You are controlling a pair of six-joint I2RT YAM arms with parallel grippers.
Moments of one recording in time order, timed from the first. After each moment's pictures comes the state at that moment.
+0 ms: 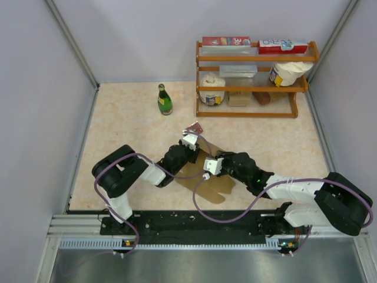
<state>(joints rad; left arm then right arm) -0.78 1.79 0.53 1.03 -0.16 -0.07 0.87 1.24 0.37 0.49 0.09 -0.89</state>
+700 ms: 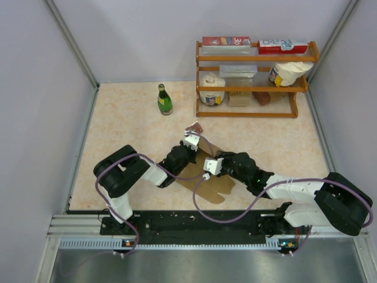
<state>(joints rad) -0.81 1.80 0.55 1.01 -0.23 -0.05 0.87 1.24 0.37 0.49 0.08 -0.89</state>
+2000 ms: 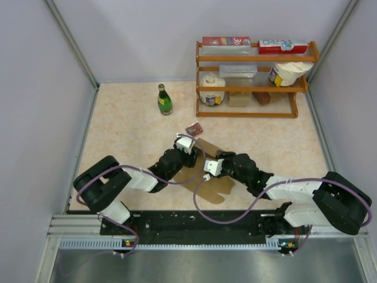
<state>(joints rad) -0.82 1.59 0.45 0.89 -0.23 -0.13 0.88 1.25 0.36 0.52 0.07 -0.87</state>
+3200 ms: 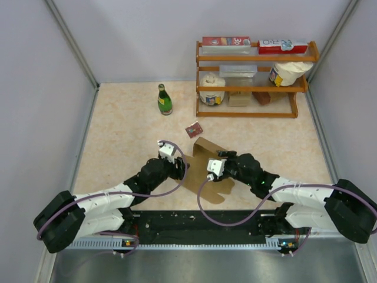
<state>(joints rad) -0.82 1.06 0.27 0.47 -0.15 -0.32 0.88 1.15 0.35 0.45 -0.03 -0.77</state>
